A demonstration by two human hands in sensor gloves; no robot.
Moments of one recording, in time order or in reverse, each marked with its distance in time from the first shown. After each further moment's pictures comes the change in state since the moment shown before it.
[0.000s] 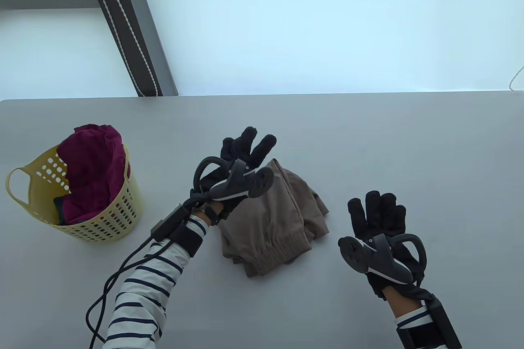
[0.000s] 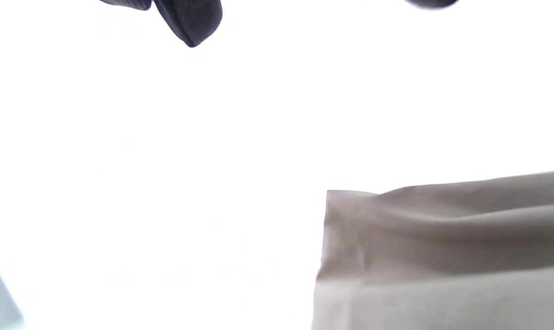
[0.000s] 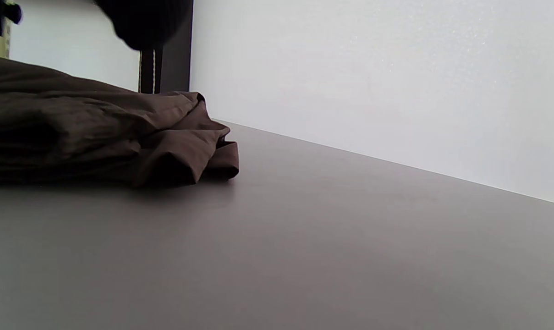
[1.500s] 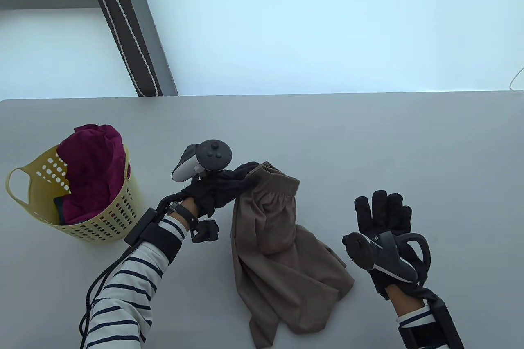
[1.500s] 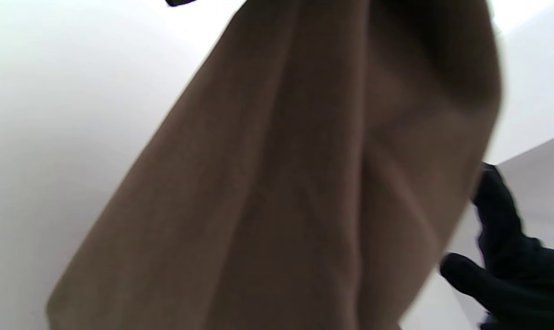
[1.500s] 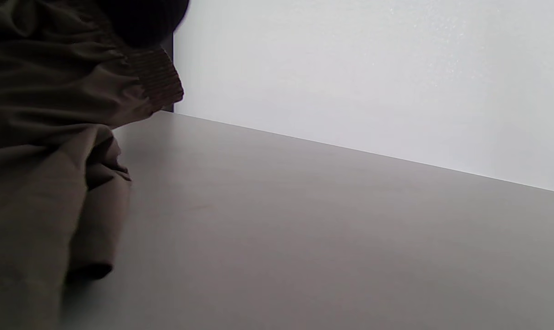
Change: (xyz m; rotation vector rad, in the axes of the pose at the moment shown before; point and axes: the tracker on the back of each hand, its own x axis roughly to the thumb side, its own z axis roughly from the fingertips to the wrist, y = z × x) left_hand -0.054 -0.086 0.008 -0.583 0.007 1.269; right_hand -0.009 -0.007 0.002 0.010 0.043 -0.036
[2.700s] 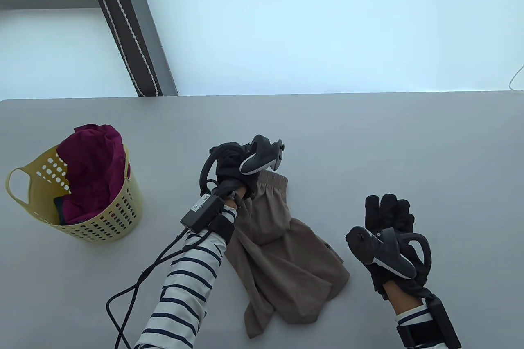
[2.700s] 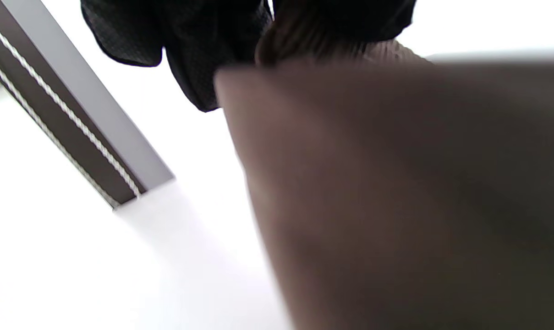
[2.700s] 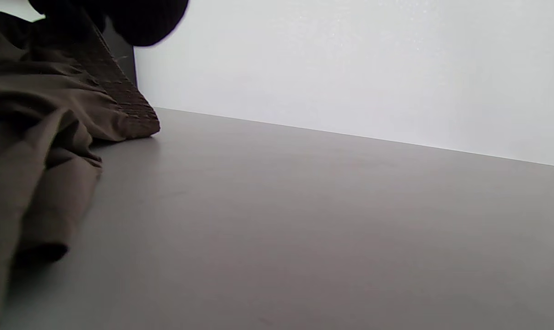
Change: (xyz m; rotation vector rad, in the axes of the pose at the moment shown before) left_hand 0.092 0.012 -0.056 0.419 0.628 -1.032; right_hand -0.010 0.001 -0.005 0.032 0.130 -0.072
